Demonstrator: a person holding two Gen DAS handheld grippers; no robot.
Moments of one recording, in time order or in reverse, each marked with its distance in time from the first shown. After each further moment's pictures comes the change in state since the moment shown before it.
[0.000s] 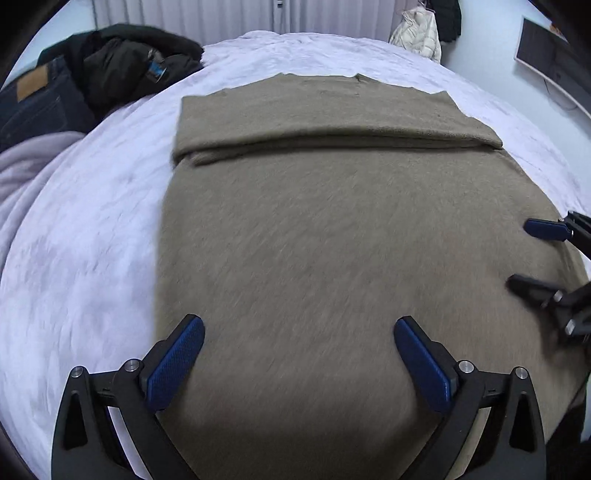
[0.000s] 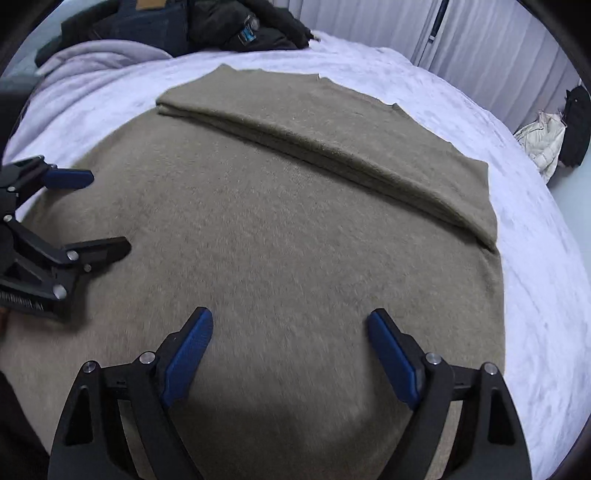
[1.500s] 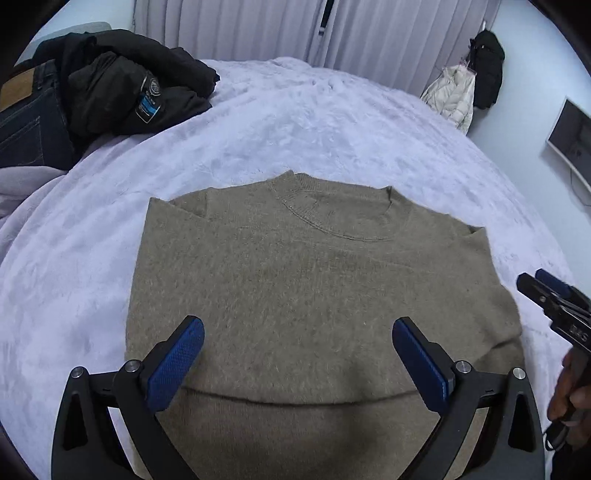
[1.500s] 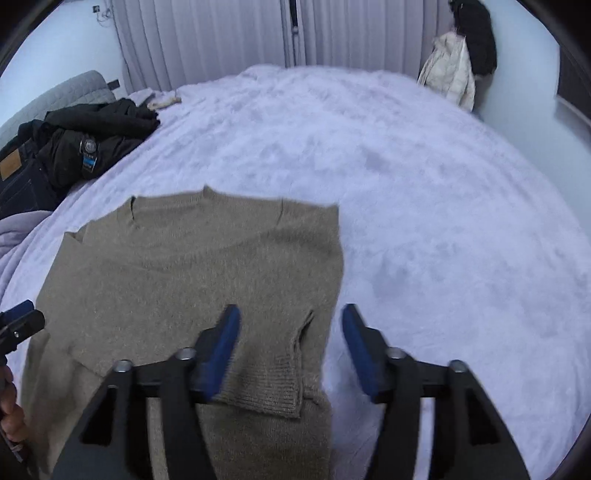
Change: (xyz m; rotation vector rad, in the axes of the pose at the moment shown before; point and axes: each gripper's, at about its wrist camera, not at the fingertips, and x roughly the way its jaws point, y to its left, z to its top) left arm 0.050 0.003 0.187 -0.194 -0.073 -0.031; right arm 0.004 -0.167 0.121 0.380 -0.196 -0.168
